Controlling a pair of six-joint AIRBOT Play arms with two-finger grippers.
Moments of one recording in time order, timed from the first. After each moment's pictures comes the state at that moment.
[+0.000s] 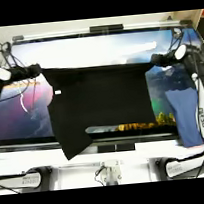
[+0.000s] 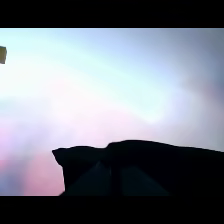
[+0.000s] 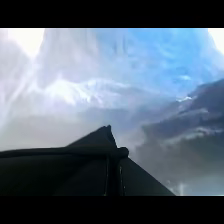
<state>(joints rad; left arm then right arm) 0.06 -1.51 1.35 1.13 -0.63 -1.40 -0.08 -1.65 1.54 -1.41 0.81 1.60</state>
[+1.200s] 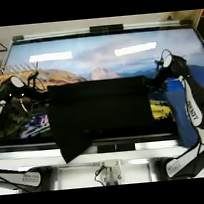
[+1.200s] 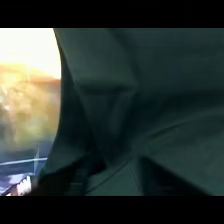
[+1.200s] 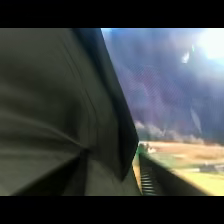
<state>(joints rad) 0.08 -1.61 1.28 1.23 -1.13 -1.35 -0.06 -1.80 1.54 -1.35 1.31 1.65</state>
